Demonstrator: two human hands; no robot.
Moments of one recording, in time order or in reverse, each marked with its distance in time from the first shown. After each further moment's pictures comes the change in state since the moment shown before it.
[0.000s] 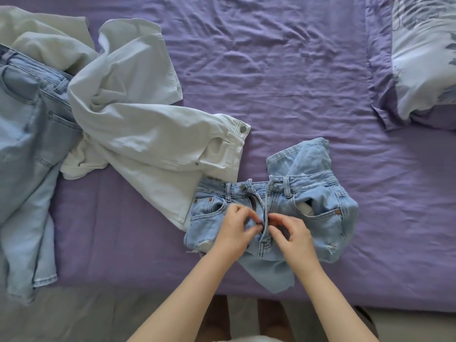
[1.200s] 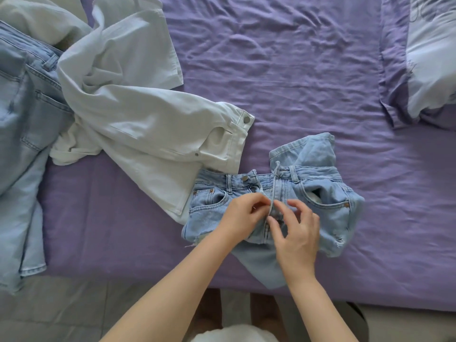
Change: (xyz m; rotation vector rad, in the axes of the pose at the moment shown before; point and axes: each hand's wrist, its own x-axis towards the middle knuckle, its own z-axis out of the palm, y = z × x) left_hand 0.023 0.012 -0.003 -0.077 -0.039 0.134; right_hand -0.005 -0.013 0.017 -0.330 0.387 -0.170
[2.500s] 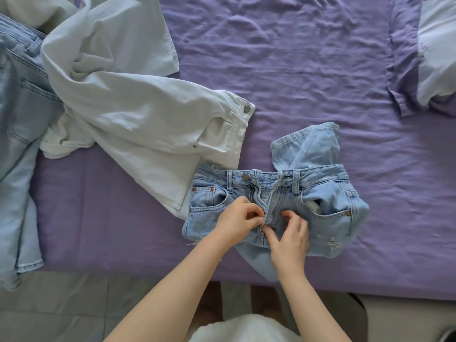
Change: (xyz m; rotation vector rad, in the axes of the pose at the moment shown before) left_hand -0.009 -0.038 0.010 0.164 -0.192 -0.221; right_hand -0.028 0.018 0.031 0.016 -0.231 0.447
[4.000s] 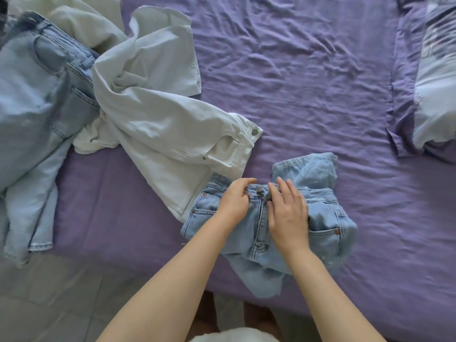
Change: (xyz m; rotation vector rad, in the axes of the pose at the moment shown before) left_hand 0.024 0.045 -0.036 -0.277 0.278 -0.110; right_hand 0.061 -0.055 -0.043 -0.335 0.018 -0.661
